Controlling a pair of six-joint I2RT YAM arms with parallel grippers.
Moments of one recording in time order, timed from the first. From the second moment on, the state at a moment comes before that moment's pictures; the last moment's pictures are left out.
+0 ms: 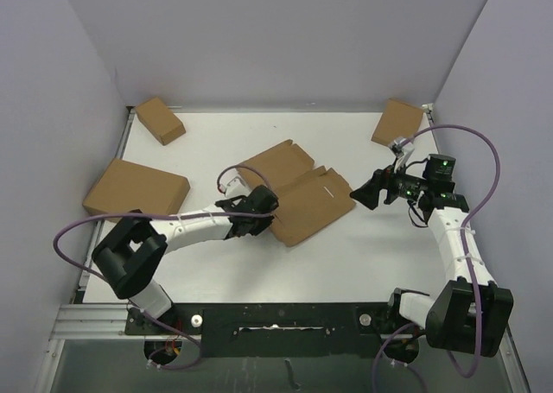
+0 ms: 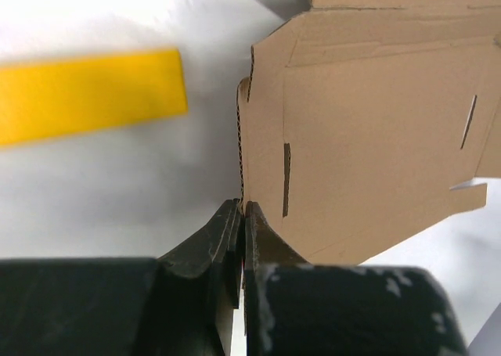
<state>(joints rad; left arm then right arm) -0.81 1.61 0.92 -0.33 -0.34 -1.37 -0.17 1.14 0.83 -0.38 -0.98 -0.21</state>
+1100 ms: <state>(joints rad) -0.48 1.17 0.64 0.20 0.14 -0.68 -0.17 1.17 0.83 -0.38 -0.98 -0.22</state>
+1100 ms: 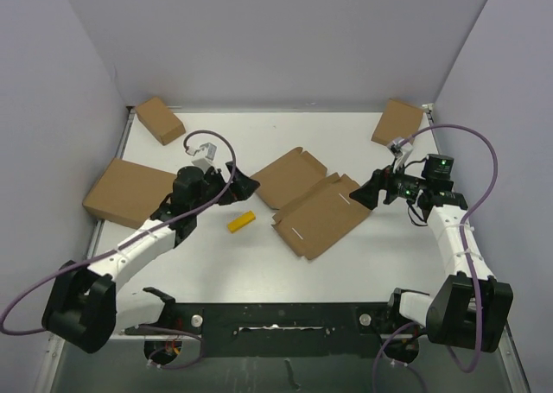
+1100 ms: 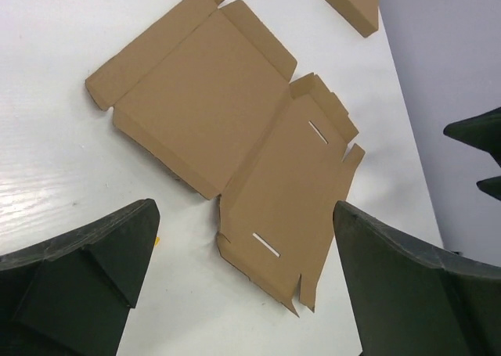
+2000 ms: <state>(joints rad) -0.41 1.81 0.92 0.13 0.09 -1.18 -0.17 1.17 0.83 -0.38 -0.98 -0.22</state>
